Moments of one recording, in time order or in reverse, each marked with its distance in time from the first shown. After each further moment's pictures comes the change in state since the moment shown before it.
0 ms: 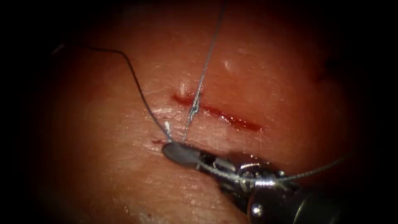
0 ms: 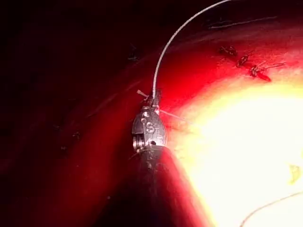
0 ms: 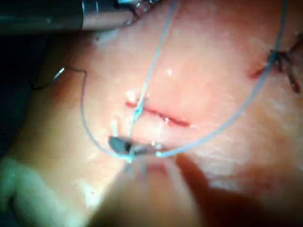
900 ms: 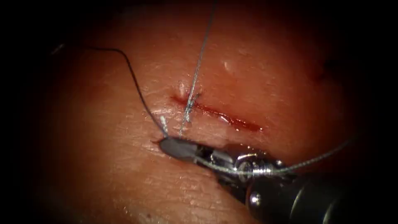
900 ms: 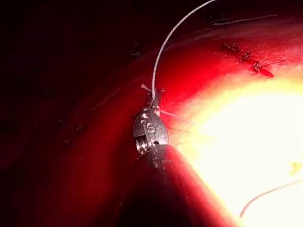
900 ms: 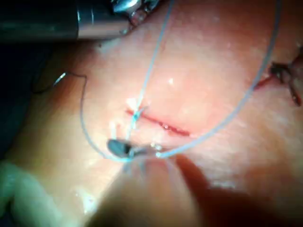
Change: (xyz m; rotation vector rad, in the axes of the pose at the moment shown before) right arm 0.001 0.000 0.001 0.025 -0.023 0.020; left arm -0.001 0.001 -0.002 -0.036 0.011 -0.110
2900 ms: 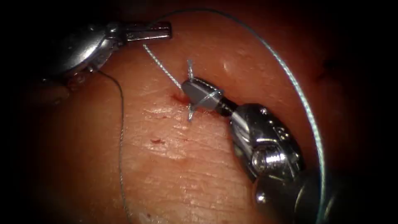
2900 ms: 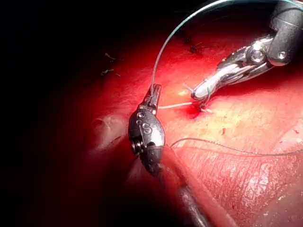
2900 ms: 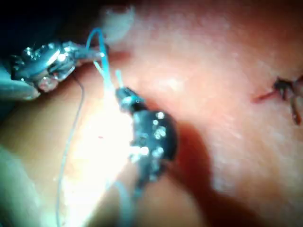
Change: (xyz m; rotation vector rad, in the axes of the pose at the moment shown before) right arm 0.009 0.000 -0.003 -0.192 0.475 -0.565; left arm 0.005 0.015 -0.015 -0.124 0.087 -0.096
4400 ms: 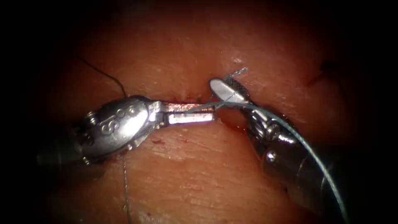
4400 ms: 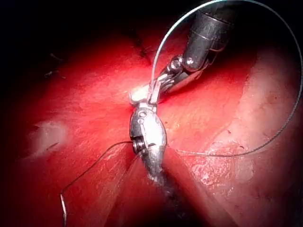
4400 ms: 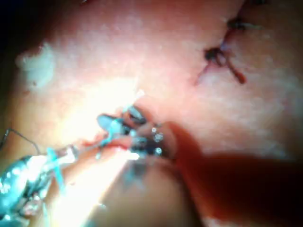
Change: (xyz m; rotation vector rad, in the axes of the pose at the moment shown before) right arm -0.004 0.008 0.000 -0.210 0.092 0.447; left arm -0.002 0.012 0.005 -0.102 0.067 0.034
